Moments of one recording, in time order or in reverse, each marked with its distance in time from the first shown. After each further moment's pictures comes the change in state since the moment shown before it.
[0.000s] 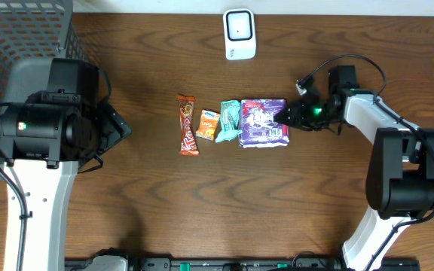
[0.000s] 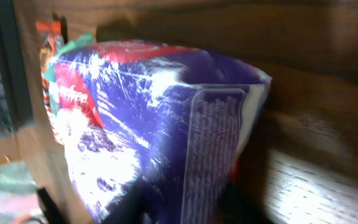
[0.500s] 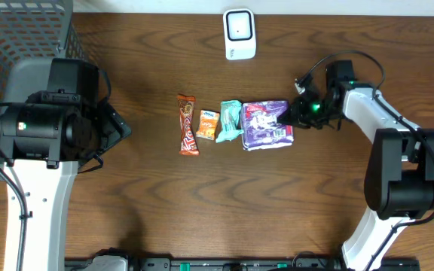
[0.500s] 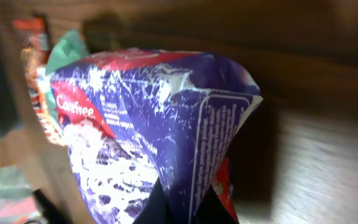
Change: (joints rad) left arm 0.000 0.000 0.000 0.000 0.000 0.000; right arm 0.017 -0.008 0.103 -0.175 0.113 0.021
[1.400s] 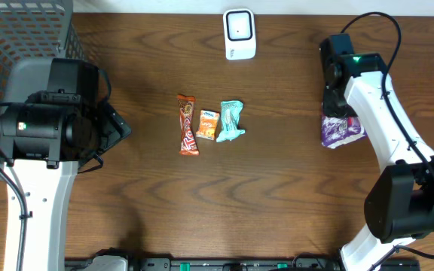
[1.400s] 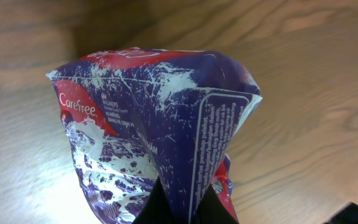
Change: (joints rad) left arm 0.000 0.000 0.000 0.000 0.000 0.000; right arm 0.111 -0.140 0.238 -0.437 1.167 0.133
